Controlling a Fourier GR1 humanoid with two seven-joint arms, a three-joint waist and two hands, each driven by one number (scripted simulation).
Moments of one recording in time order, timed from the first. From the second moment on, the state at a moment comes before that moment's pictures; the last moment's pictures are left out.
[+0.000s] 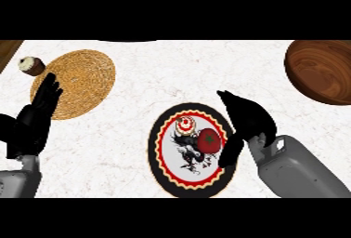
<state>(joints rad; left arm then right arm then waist) -0.14 0.39 -0.01 -1.54 0.12 0.19 0.11 -0.56 -0.37 0.56 -1.63 0.29 0.29 1.09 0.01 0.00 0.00</state>
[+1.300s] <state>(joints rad) -0.15 0.35 0.05 -1.54 0.07 0.13 0.12 -0.47 -0.13 0.54 -1.41 0.61 0.30 1.02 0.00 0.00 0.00</state>
